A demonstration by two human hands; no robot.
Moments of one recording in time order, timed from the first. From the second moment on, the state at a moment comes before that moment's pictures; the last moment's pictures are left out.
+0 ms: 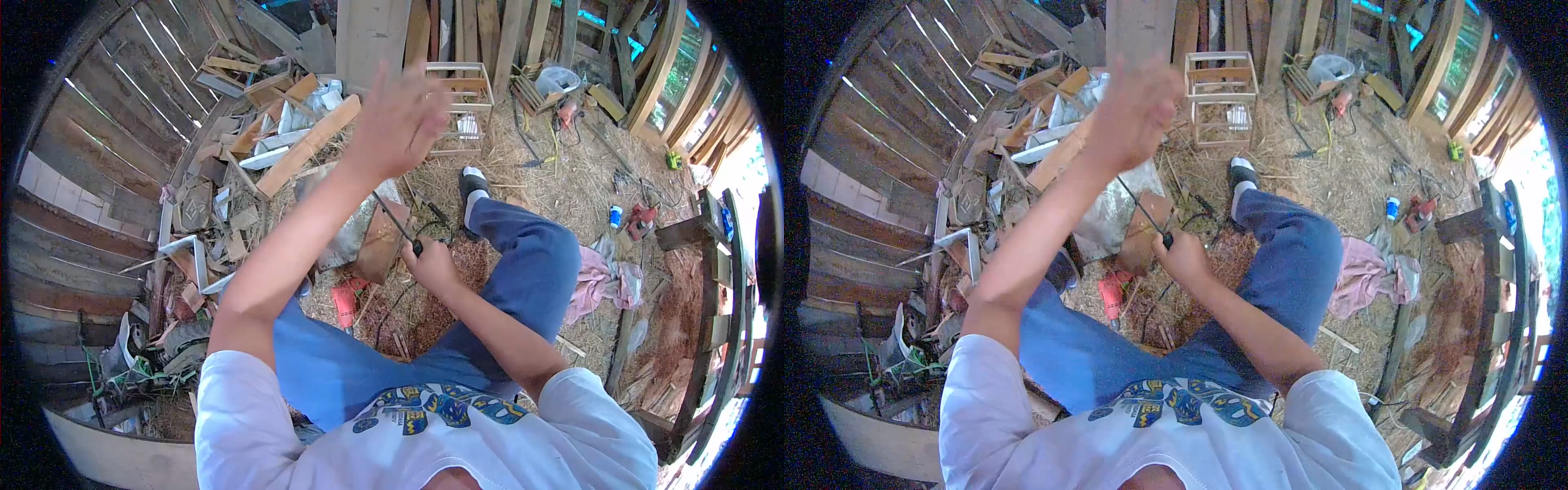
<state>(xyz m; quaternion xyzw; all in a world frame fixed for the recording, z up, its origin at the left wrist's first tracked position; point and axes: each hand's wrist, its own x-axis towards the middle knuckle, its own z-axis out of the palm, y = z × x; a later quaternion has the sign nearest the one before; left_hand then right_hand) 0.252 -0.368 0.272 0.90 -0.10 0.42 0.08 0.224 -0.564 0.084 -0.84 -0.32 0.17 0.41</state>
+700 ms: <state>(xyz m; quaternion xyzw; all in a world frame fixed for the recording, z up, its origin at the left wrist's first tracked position) 0.221 -0.361 0.289 0.94 -0.01 0.33 0.08 0.217 -0.555 0.088 -0.84 -0.33 0.21 0.38</state>
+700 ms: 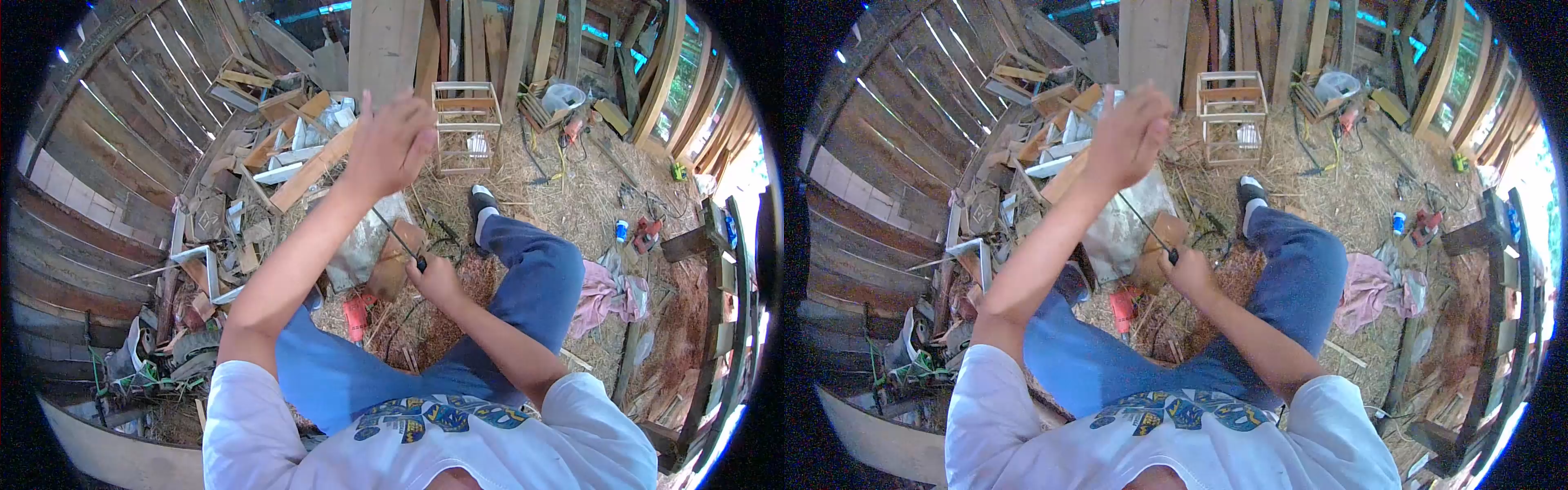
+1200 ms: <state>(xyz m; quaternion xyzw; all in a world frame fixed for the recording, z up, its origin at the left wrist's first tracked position) 0.227 -0.370 0.287 0.94 -0.04 0.33 0.09 0.220 -0.561 0.090 -0.84 -0.33 0.14 0.40</state>
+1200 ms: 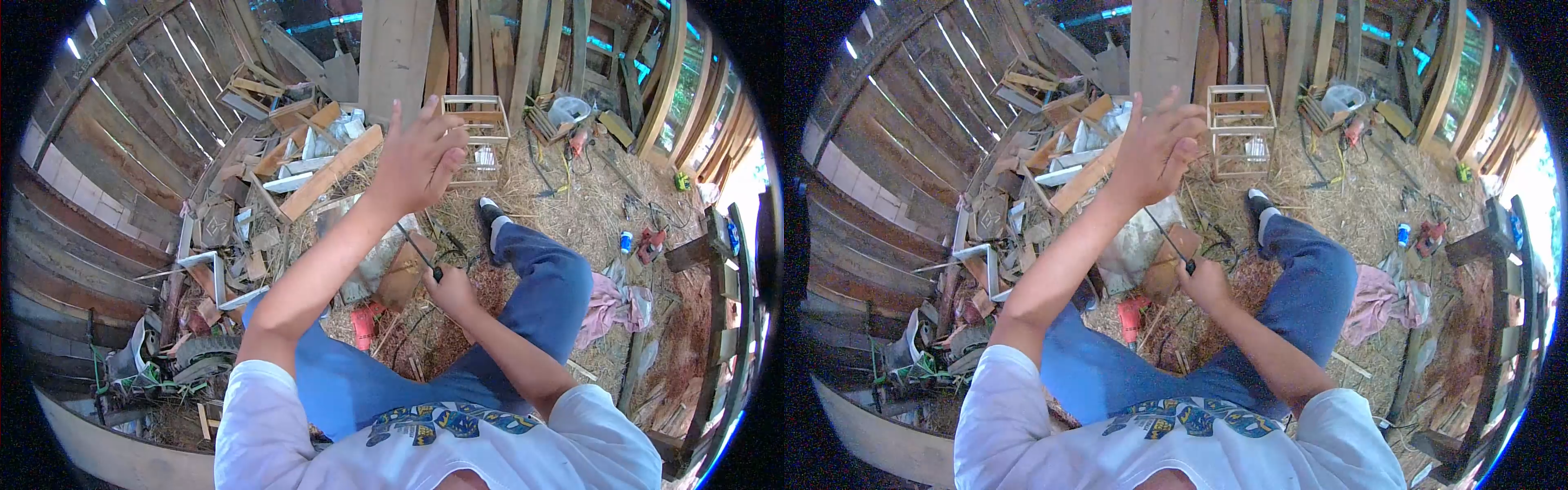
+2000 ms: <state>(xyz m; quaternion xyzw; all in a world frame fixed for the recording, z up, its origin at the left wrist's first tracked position) 0.160 -0.320 0.199 0.92 0.05 0.32 0.21 0.204 -0.569 0.085 -0.85 -0.36 0.20 0.33</state>
